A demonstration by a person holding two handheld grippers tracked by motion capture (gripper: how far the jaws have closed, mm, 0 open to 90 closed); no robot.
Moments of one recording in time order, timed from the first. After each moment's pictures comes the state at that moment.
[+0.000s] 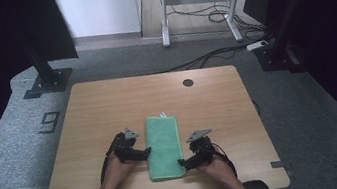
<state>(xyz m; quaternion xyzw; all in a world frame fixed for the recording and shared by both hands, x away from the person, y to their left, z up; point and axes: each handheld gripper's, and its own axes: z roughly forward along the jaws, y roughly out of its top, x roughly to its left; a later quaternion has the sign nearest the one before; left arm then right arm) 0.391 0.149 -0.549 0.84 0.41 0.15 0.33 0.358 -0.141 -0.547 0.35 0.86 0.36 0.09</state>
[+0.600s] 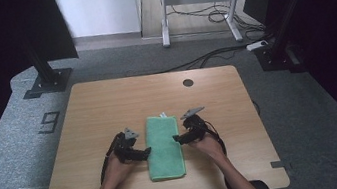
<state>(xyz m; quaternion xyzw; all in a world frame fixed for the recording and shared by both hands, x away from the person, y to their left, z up) 0.391 0.149 -0.549 0.84 0.41 0.15 0.33 0.430 -0.130 -0.526 0.37 0.85 0.36 0.11</state>
